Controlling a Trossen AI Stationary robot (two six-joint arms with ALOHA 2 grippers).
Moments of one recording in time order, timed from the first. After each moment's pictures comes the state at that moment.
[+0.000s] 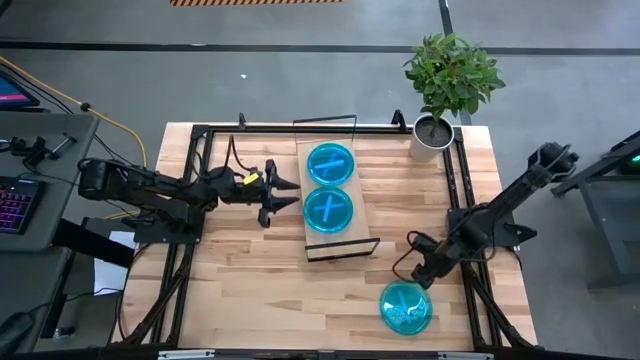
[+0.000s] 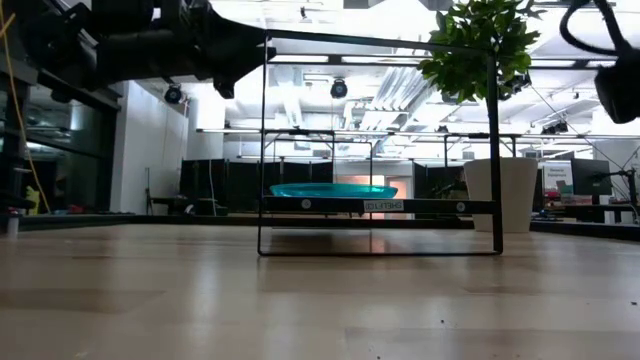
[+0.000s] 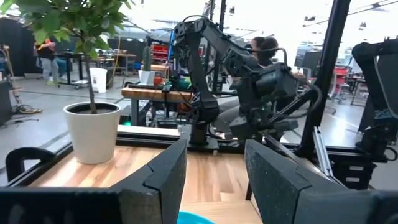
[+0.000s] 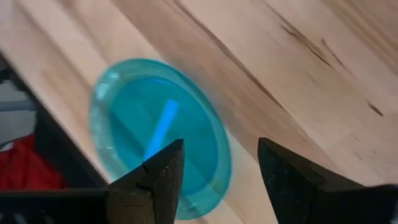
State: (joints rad) left arm 0.13 1.26 0.34 1.05 0.16 -0.09; right arm 0.70 1.08 0.52 -0.52 -0.02 1.53
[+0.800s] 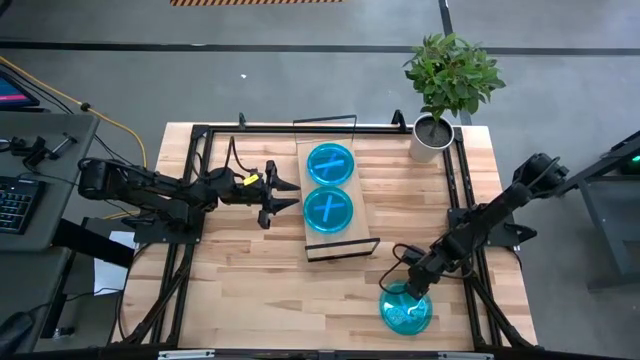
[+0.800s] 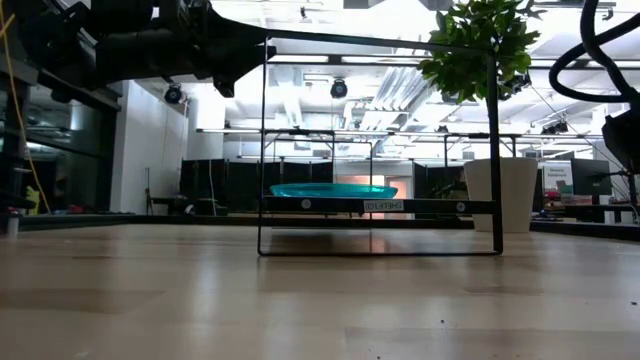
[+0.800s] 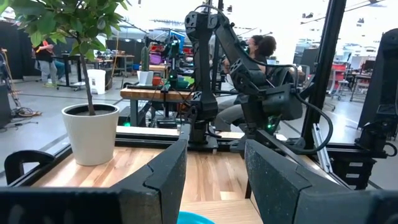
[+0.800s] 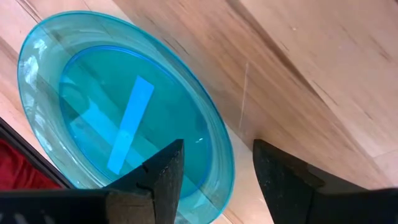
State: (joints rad) left arm 0.12 1.26 0.34 1.05 0.16 -0.07; right arm 0.68 1.38 0.52 -0.34 -0.19 1.48
